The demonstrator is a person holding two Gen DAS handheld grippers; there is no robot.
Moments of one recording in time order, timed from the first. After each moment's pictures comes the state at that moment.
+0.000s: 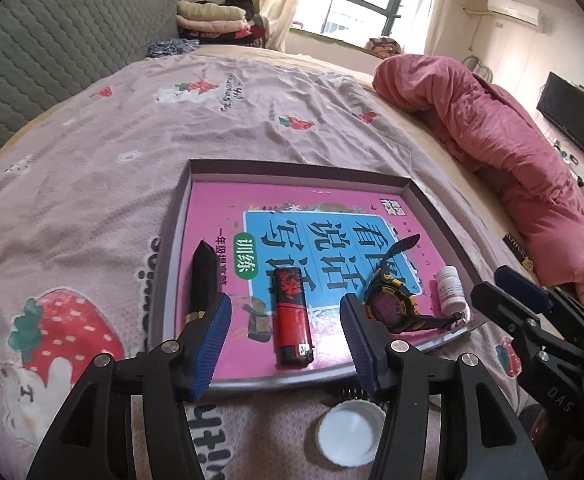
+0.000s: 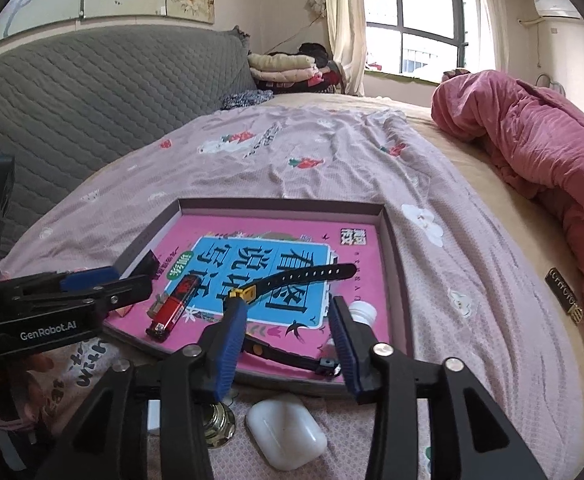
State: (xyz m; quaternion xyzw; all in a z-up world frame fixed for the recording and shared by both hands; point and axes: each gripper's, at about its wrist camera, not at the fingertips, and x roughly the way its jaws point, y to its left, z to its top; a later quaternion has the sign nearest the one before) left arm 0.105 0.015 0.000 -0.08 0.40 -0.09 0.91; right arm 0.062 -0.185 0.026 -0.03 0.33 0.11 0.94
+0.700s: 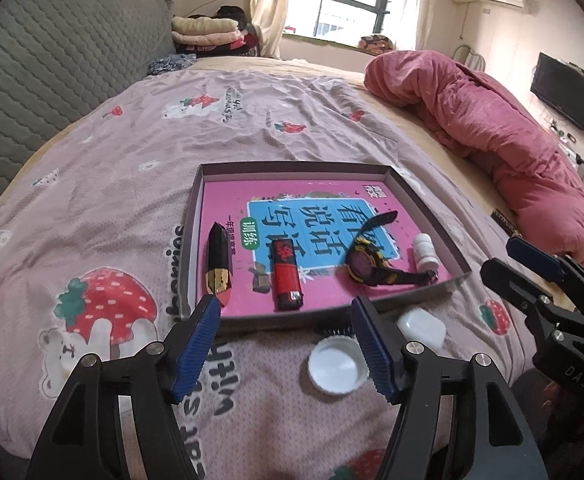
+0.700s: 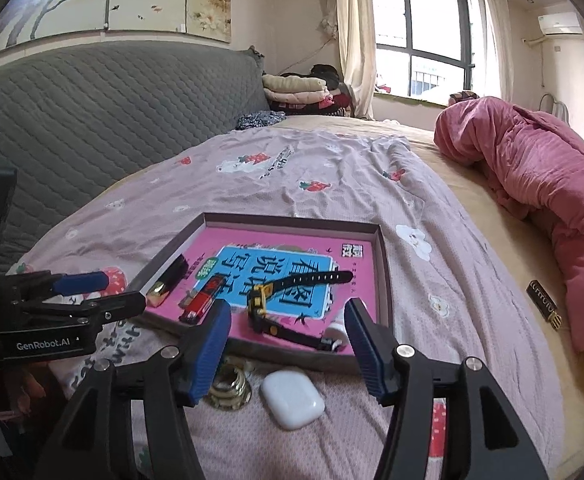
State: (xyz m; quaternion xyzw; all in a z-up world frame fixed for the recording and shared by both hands) left arm 0.037 0.011 0.029 -0.04 0.40 -0.09 0.91; right arm 0.009 -0.190 0.053 -0.04 0.31 0.13 0.94
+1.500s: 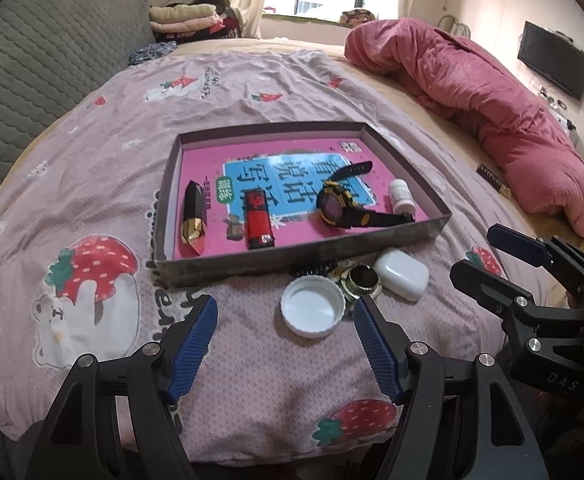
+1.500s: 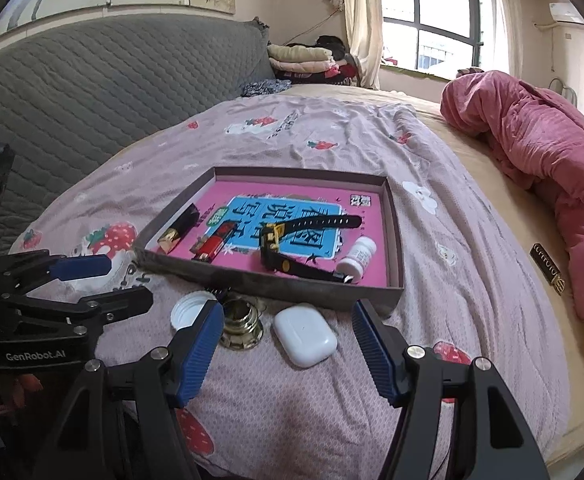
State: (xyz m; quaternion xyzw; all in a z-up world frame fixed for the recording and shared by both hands) left arm 0.005 -0.014 0.013 -0.01 0.43 -0.11 0.89; right arm -0.017 -0.188 0.030 -0.05 0.36 0.14 0.92
